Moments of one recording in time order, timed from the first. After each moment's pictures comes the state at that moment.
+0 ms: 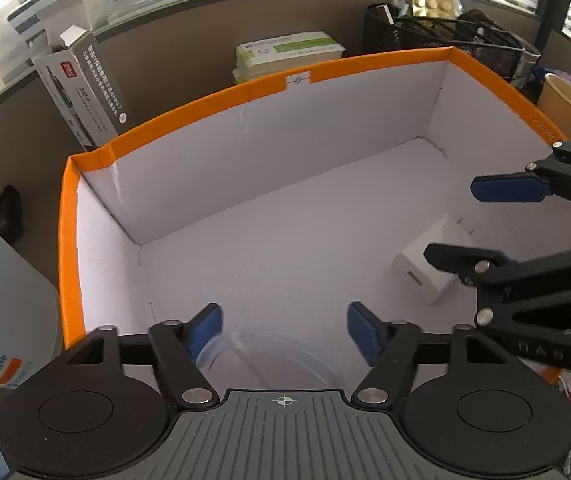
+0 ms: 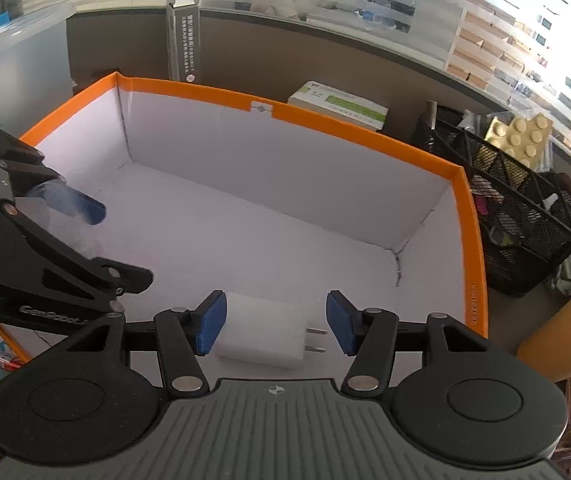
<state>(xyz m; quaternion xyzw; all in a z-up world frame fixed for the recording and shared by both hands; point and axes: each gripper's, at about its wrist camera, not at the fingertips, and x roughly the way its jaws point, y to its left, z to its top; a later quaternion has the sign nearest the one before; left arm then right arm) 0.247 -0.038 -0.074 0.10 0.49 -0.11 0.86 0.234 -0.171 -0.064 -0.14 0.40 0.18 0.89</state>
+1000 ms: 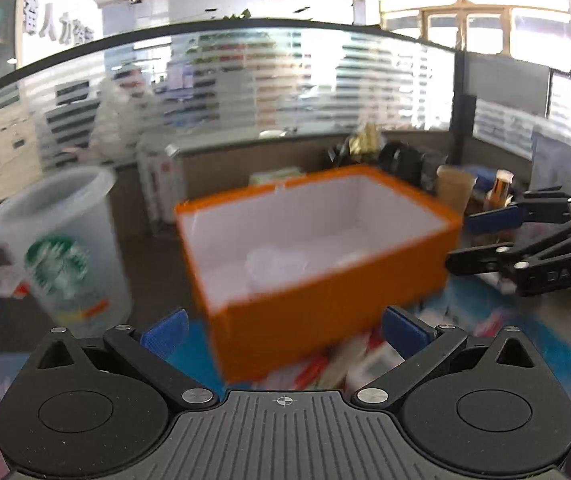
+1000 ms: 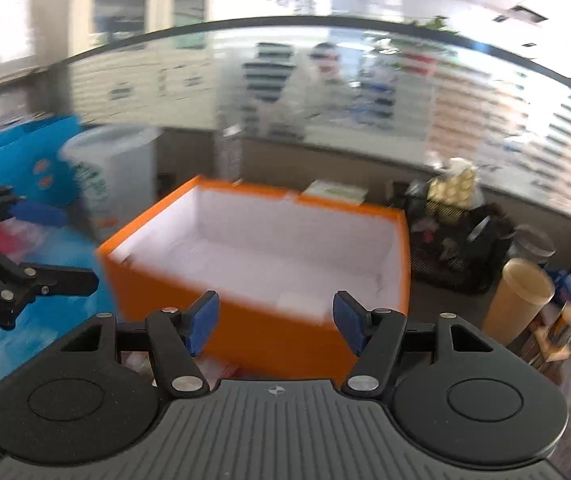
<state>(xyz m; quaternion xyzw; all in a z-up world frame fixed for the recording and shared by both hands) 0.043 0.015 -0.020 0.07 0.28 -0.12 0.95 0.071 -0.215 -0.015 -0.07 0.27 0.23 0.93</state>
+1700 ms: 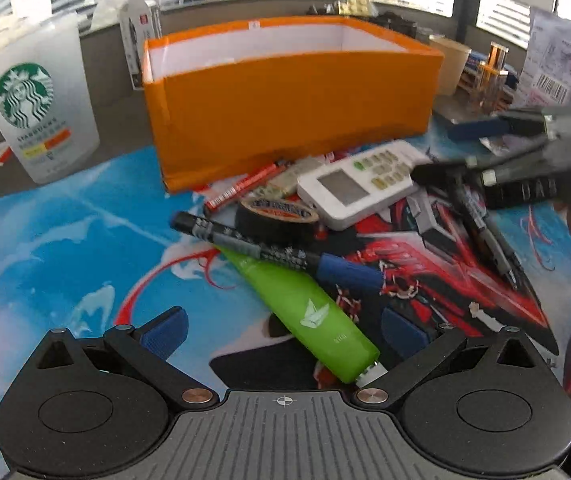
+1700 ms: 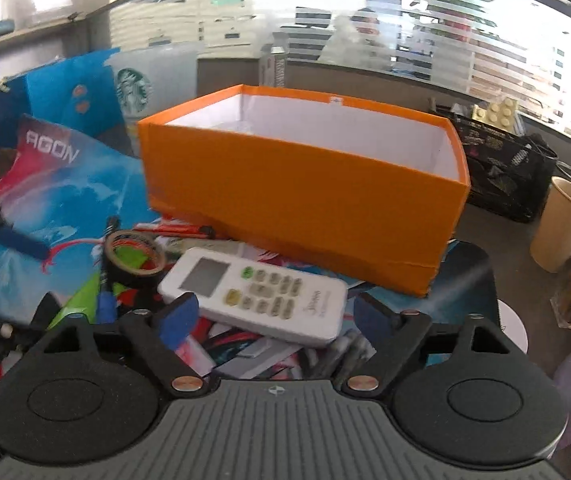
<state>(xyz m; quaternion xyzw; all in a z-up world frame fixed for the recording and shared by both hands) 0.002 -0.022 -0.102 0.06 0.43 -0.12 0.89 0.062 -0.224 -0.089 -0.07 0.30 0.27 0.91</state>
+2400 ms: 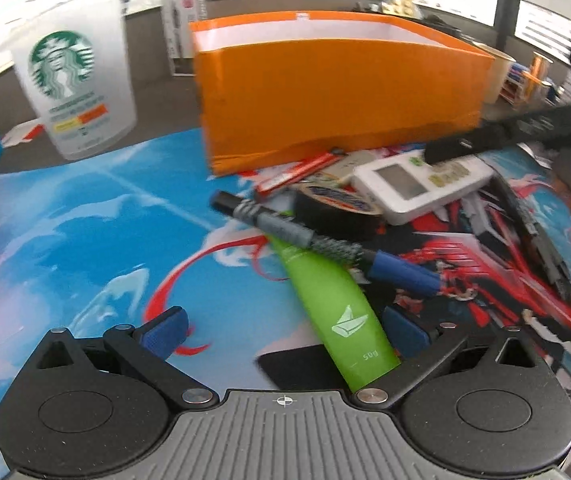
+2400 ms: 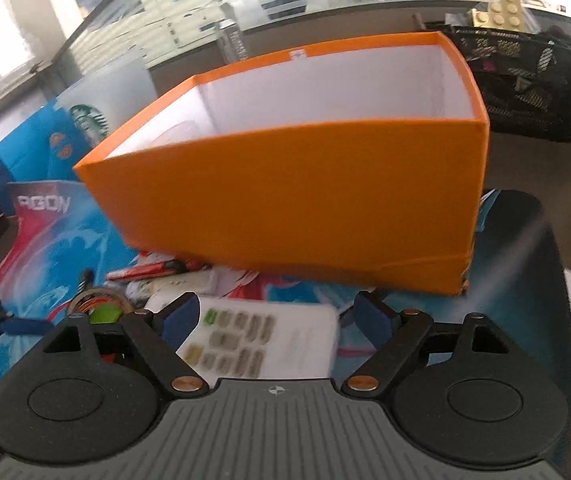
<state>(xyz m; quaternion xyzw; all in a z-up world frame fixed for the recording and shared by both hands) 0.006 0.003 -0.118 0.04 0.42 -0.07 0.90 0.132 -0.230 -0.110 0.05 0.38 0.31 0.87</state>
